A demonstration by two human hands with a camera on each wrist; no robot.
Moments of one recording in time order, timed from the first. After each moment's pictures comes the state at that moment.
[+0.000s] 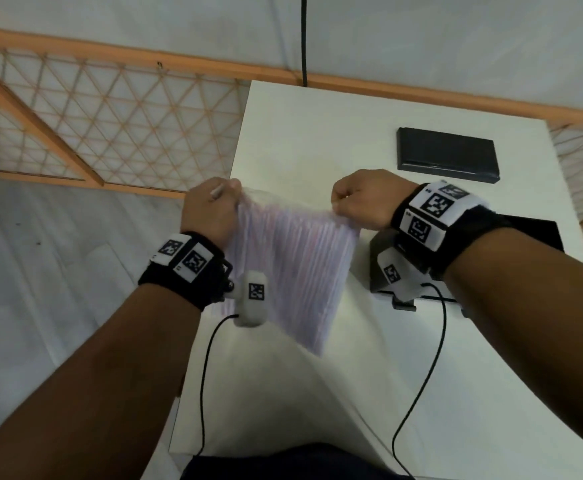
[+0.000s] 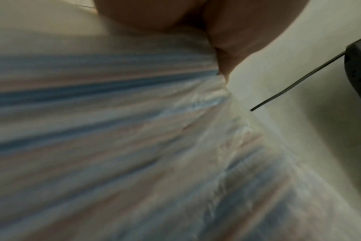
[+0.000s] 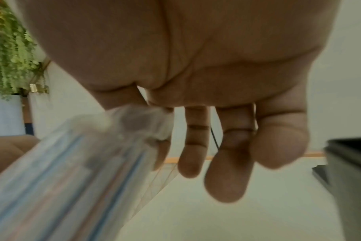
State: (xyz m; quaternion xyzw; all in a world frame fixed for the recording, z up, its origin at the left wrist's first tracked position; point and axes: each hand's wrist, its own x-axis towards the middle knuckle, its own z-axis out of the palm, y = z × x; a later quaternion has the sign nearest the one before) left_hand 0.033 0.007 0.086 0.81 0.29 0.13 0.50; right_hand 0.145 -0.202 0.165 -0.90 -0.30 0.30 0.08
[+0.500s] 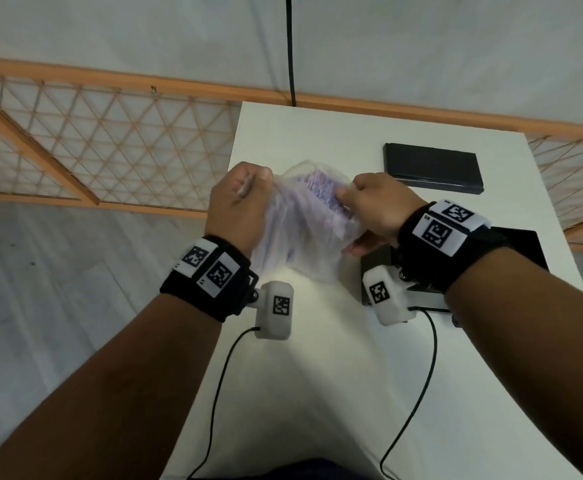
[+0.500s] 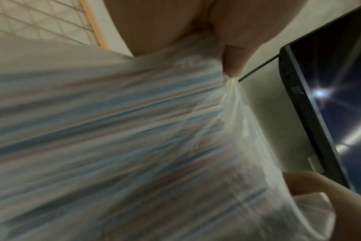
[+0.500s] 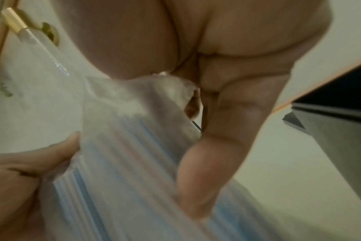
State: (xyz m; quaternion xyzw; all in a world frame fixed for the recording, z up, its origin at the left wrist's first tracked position) left_hand 0.055 -0.045 0.126 0.71 0.22 0.20 0.64; right_hand 0.138 -0.217 0.175 -0.85 -0.02 0.32 0.41
